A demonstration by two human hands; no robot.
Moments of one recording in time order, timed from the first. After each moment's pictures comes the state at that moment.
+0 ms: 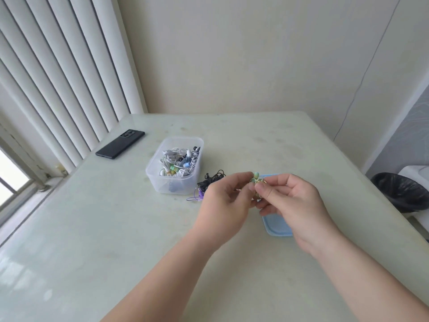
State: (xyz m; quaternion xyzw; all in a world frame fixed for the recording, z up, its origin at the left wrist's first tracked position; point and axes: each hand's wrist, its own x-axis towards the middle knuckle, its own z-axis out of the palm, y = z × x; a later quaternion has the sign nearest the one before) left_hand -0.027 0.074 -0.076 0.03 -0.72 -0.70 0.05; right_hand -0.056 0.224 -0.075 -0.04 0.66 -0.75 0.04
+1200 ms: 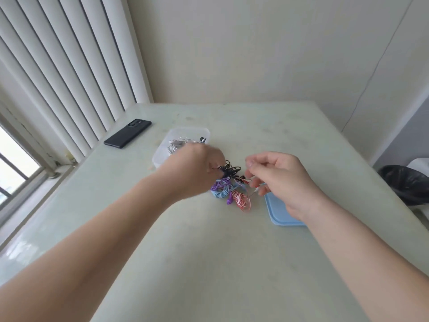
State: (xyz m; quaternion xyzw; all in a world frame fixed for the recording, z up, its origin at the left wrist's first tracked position) left_hand -0.059 -0.025 -0.032 -0.09 -0.98 -0.17 0.09; right_hand -0.081 0.188 -0.050 -0.05 0.75 -0.65 0.09
